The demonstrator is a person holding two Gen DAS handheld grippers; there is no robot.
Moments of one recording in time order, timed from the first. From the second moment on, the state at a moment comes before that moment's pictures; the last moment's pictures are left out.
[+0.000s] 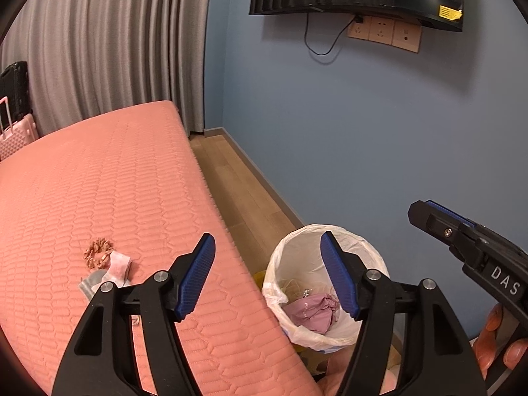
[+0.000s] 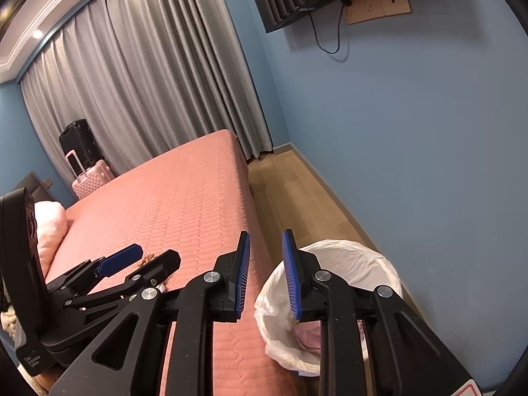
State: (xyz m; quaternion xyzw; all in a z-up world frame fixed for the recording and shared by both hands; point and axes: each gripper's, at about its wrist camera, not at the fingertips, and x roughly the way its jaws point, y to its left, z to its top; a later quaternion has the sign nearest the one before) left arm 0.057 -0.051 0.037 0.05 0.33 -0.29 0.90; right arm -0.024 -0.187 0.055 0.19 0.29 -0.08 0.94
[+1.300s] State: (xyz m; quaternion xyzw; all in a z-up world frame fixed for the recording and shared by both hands) left arm 0.145 0.188 -0.070 -0.08 0.45 -0.07 0.89; right arm 0.125 0.002 -0.041 0.15 0.42 0.06 0.89
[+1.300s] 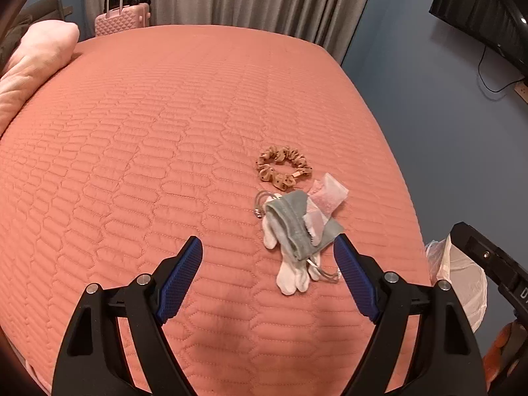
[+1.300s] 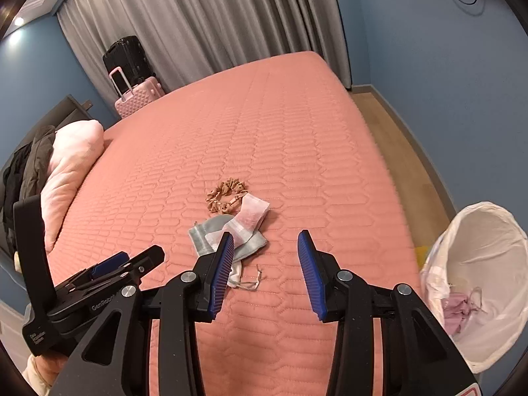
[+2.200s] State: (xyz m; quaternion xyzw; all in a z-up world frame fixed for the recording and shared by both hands) left arm 0.202 0.187 -0.101 -0.08 0.47 -0.09 0.87; right arm 0.244 0.027 -0.146 0.21 0.49 0.07 0.84
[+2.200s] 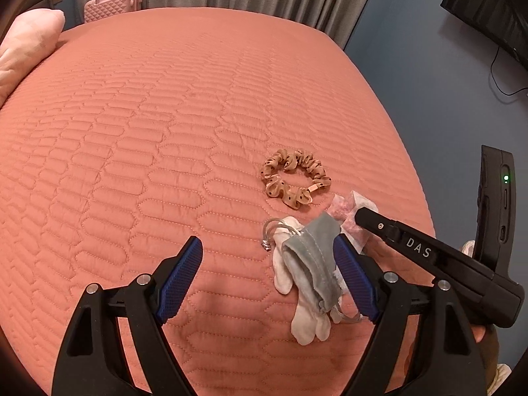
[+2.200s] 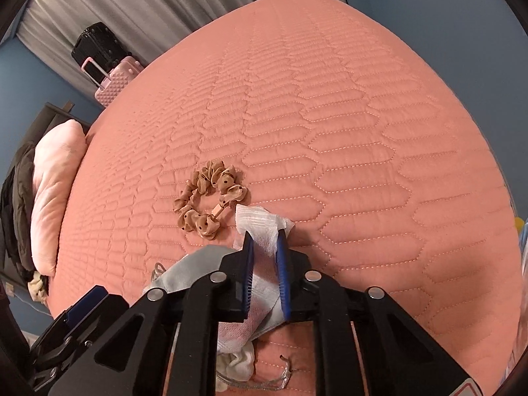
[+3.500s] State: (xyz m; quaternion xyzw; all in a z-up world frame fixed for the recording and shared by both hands) left arm 0.111 0.112 -0.050 -0.05 0.46 -0.20 0.86; right arm 0.083 -0.053 -0.001 0.18 0.37 0.05 0.91
